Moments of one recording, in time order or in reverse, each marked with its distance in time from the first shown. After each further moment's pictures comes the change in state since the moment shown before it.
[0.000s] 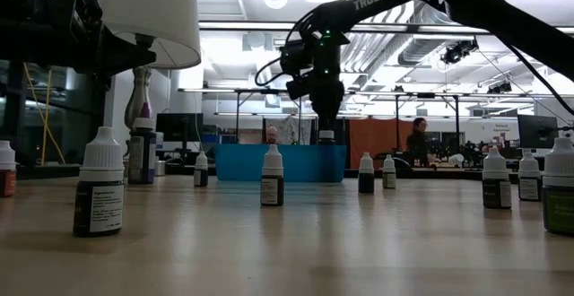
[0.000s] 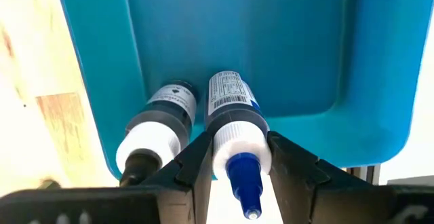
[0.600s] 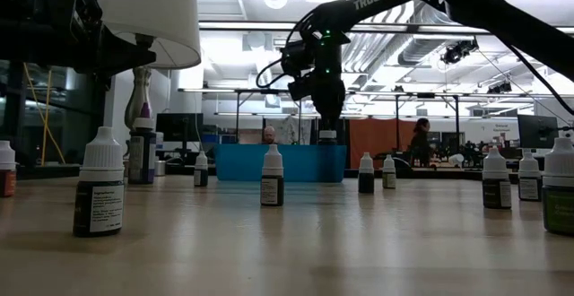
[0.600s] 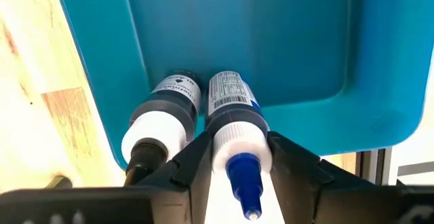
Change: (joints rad) left arm 0.000 0.000 0.000 0.000 0.000 0.000; right arm 0.000 0.000 0.000 -0.040 0.008 0.043
